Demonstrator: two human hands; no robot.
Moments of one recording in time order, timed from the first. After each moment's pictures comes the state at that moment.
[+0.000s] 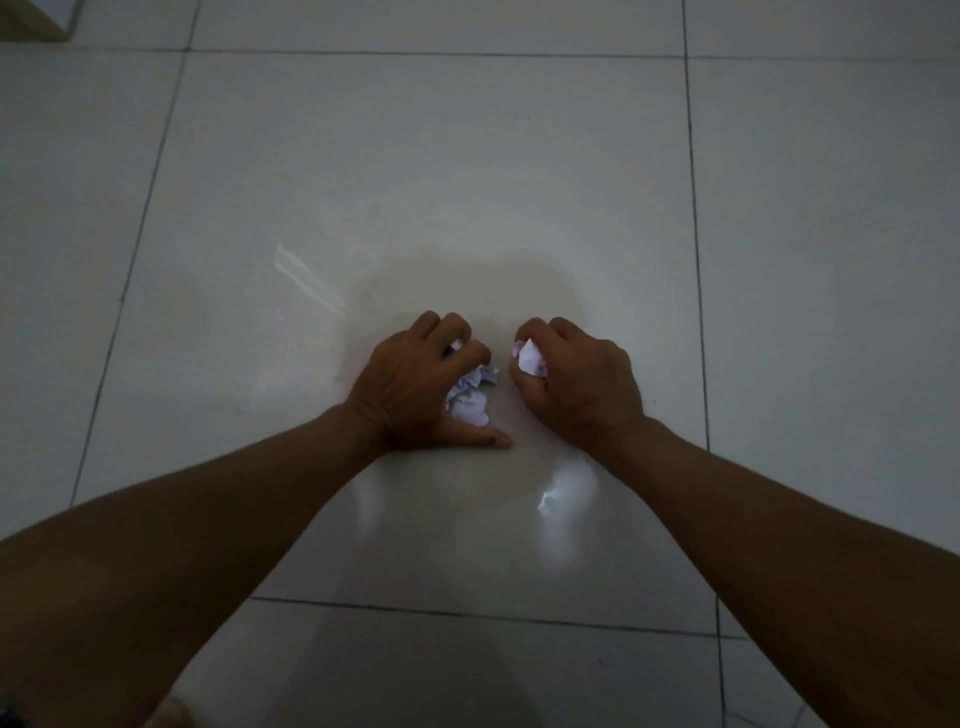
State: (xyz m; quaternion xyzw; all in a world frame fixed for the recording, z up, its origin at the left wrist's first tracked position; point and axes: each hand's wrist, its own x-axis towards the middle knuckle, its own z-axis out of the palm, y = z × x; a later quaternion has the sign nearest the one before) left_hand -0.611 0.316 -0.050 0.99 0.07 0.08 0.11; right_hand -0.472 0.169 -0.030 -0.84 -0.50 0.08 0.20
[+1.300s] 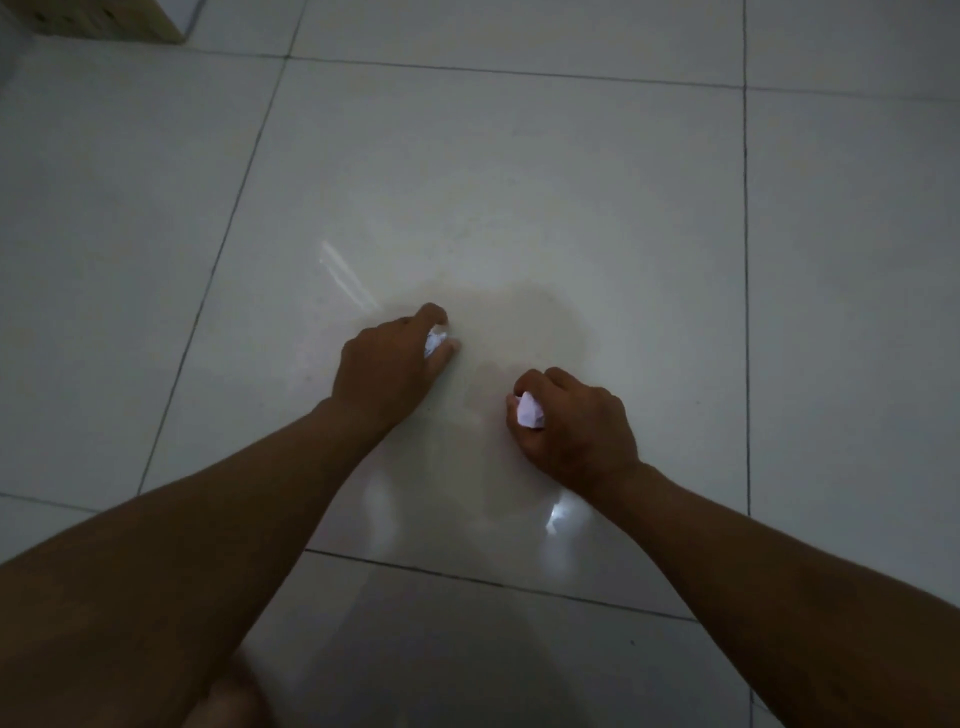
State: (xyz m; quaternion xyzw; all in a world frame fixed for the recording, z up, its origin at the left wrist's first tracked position) left_hand -0.670 0.336 -0.025 0.92 0.36 0.05 0.14; right_hand -0.541 0.162 -0.026 -0.83 -0.51 0.10 0.20
